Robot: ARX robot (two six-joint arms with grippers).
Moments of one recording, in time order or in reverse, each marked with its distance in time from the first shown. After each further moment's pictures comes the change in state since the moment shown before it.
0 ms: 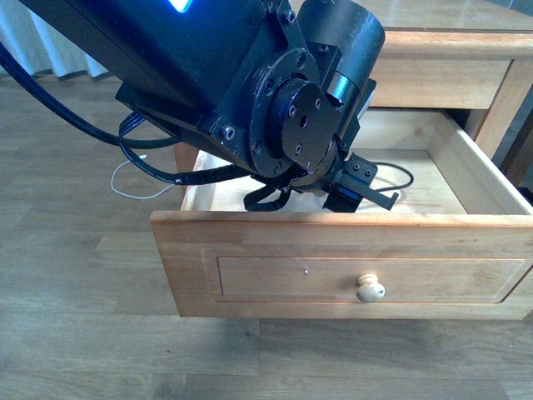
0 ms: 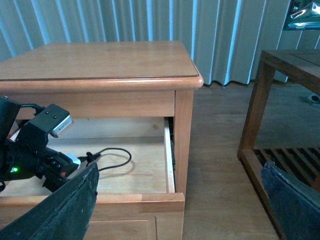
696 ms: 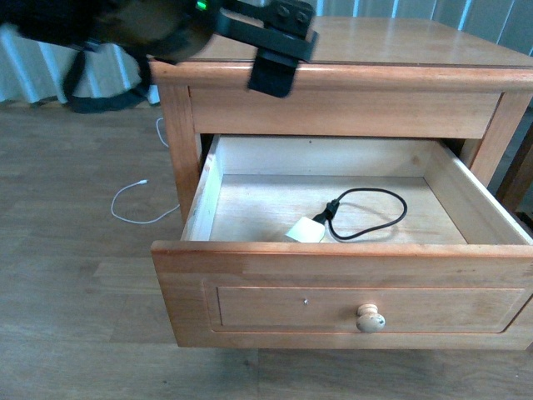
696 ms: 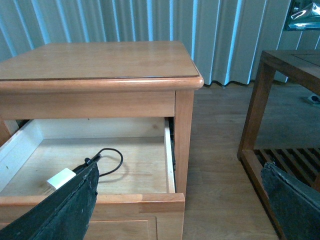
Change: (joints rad) left arm 0.074 -0.582 -0.397 0.194 -0.269 0.007; right arm 0.000 0.000 0.000 0.000 0.000 0.000
